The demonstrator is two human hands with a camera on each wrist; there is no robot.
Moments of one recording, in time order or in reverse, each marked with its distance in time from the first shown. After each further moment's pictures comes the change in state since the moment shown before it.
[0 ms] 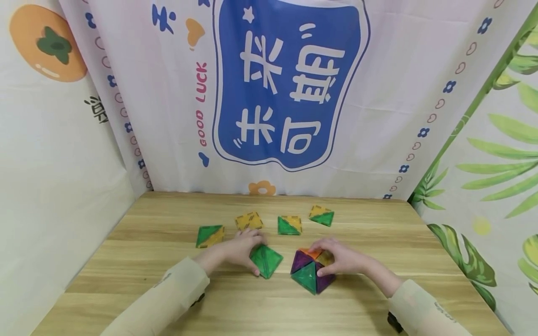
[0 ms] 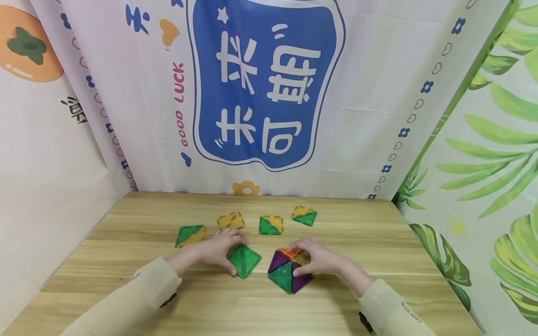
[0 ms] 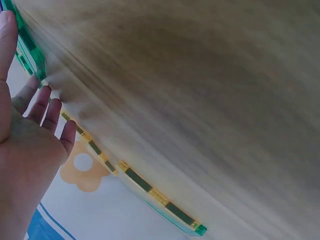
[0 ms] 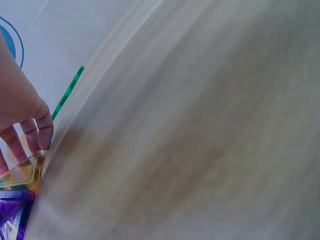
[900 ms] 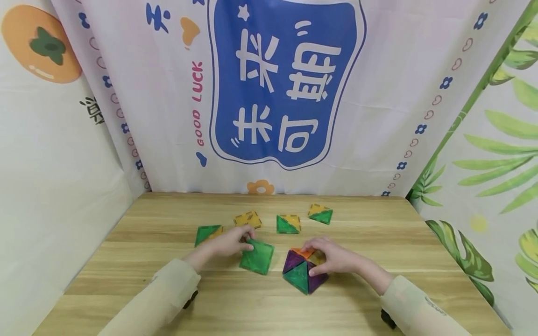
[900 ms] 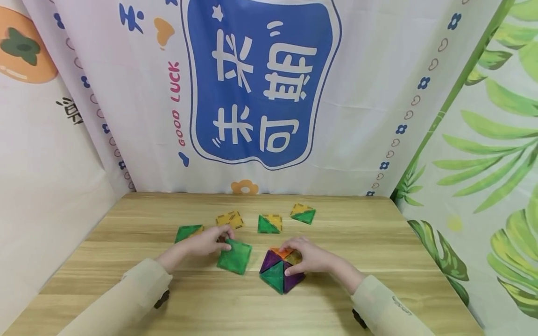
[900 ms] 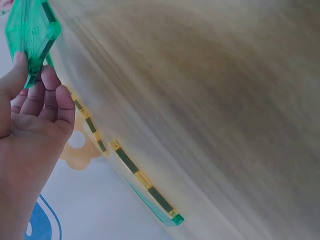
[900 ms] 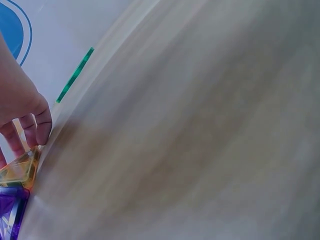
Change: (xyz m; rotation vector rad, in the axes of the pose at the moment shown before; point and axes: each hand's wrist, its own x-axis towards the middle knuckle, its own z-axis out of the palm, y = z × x) left_hand -0.011 -0.009 -0.018 -0.437 0.058 -0.077; right_hand 0.011 -0.008 0.010 -0.008 -0.004 -0.001
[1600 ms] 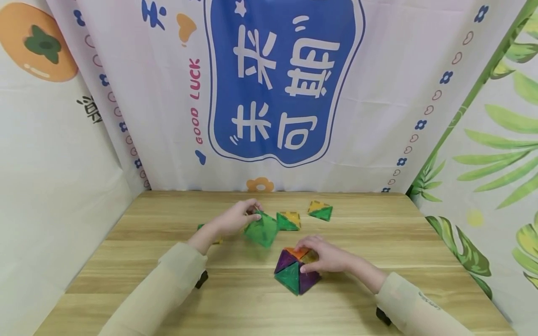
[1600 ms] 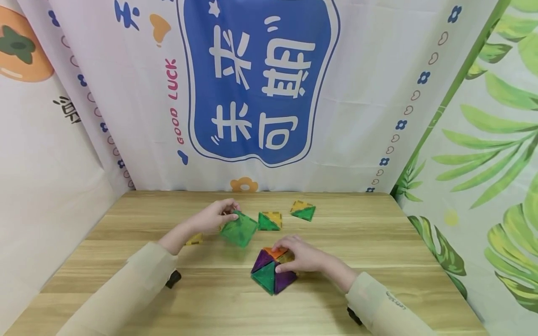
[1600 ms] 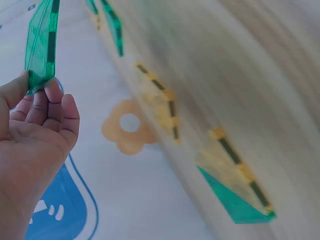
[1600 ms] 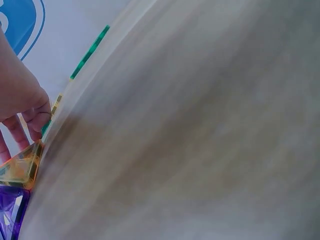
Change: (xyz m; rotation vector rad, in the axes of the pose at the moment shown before) left_hand 0.025 0.039 -0.036 -0.060 0.119 -0.010; right_hand 0.010 -0.016 0.007 -0.020 0.014 -0.034
